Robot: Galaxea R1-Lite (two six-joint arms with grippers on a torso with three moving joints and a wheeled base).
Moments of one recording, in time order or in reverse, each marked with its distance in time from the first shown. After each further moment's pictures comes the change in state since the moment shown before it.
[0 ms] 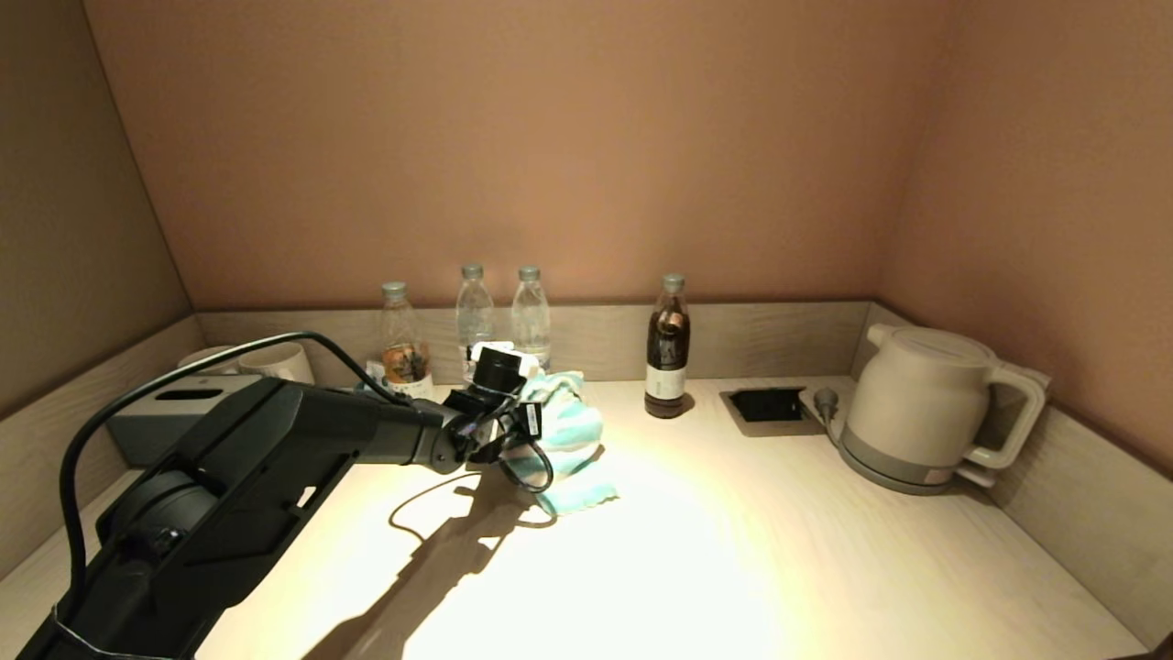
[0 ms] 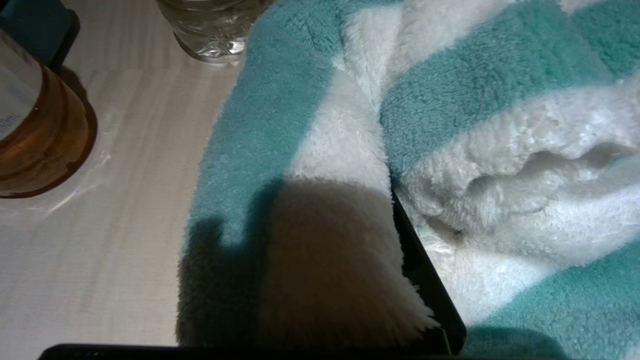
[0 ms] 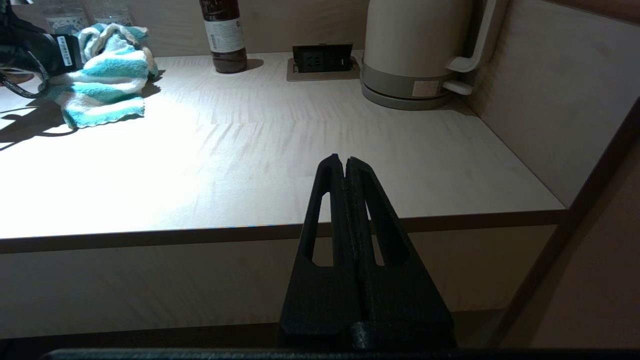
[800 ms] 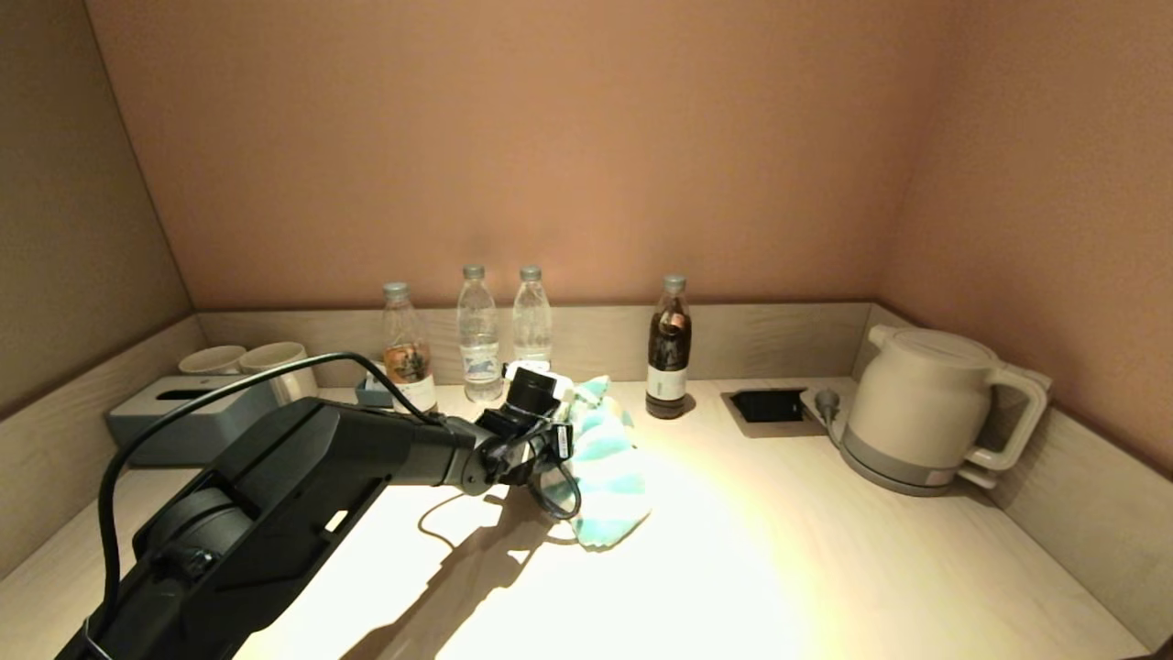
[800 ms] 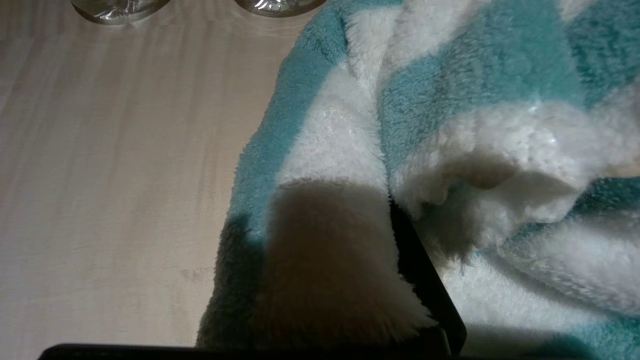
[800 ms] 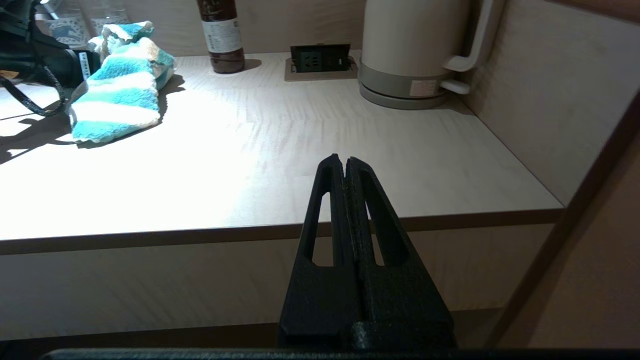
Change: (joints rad) left arm -0.057 0.038 -0.026 0.020 -0.011 0.016; right arm 0.000 0.000 0.000 0.000 0.000 0.000
